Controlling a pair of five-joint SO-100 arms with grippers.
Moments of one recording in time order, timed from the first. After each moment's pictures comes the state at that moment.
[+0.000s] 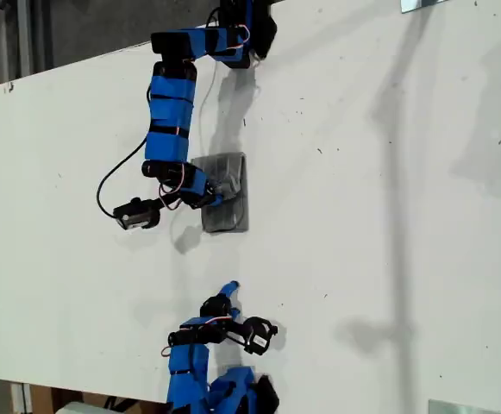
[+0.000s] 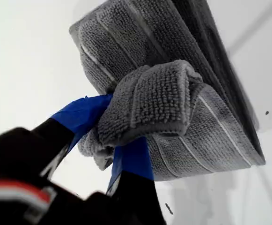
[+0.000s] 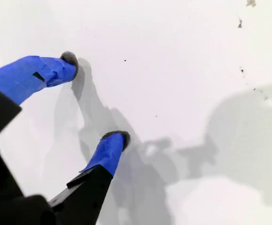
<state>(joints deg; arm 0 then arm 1) -19.7 103.7 135.1 54.1 -73.7 11.8 63.1 59.9 81.3 45.6</state>
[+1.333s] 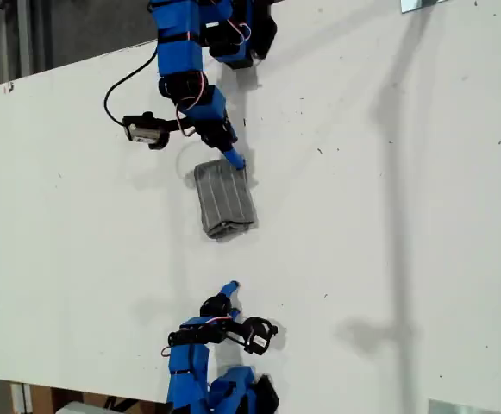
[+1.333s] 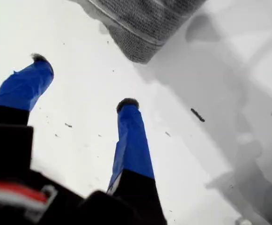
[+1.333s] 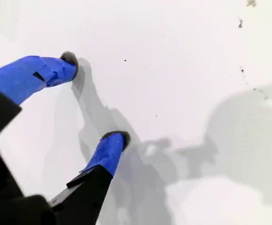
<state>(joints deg) -19.7 103.7 135.1 54.1 -73.7 1.8 125.3 133.2 64.3 73.2</state>
